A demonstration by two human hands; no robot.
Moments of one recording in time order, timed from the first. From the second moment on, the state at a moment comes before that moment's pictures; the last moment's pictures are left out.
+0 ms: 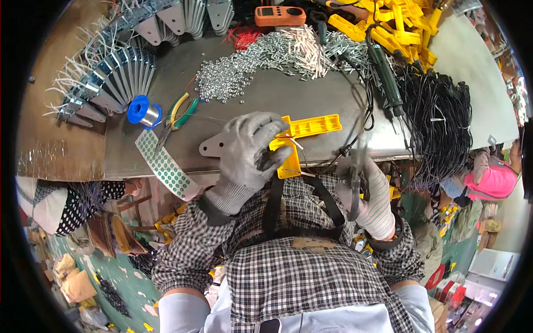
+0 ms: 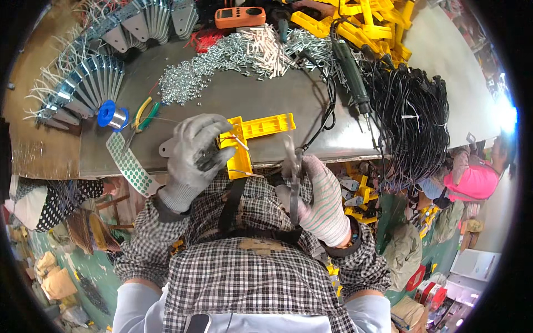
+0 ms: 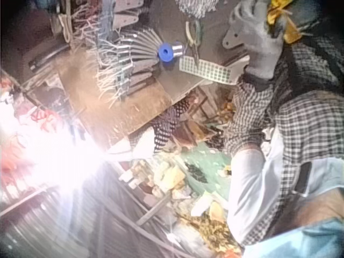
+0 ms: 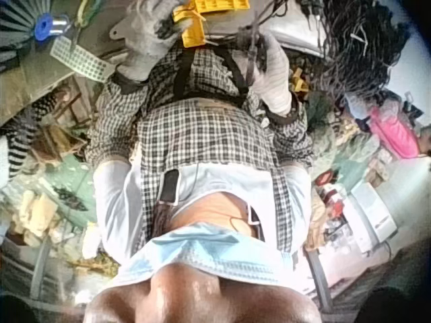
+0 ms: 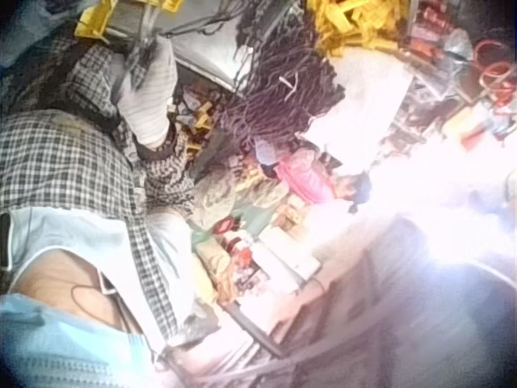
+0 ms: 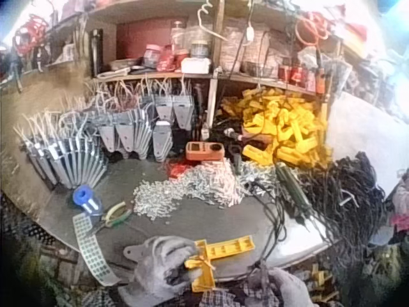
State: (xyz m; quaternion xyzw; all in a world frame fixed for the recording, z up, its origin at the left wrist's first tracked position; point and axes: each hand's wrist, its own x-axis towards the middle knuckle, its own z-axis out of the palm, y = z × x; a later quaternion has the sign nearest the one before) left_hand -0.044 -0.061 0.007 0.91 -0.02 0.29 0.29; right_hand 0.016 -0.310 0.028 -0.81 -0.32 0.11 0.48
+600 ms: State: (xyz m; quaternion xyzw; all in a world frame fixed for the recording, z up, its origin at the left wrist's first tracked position) left_hand -0.037 -0.072 -0.034 0.50 0.23 0.21 0.81; right_hand 0.059 -0.240 0.036 -0.87 -0.45 0.10 0.18
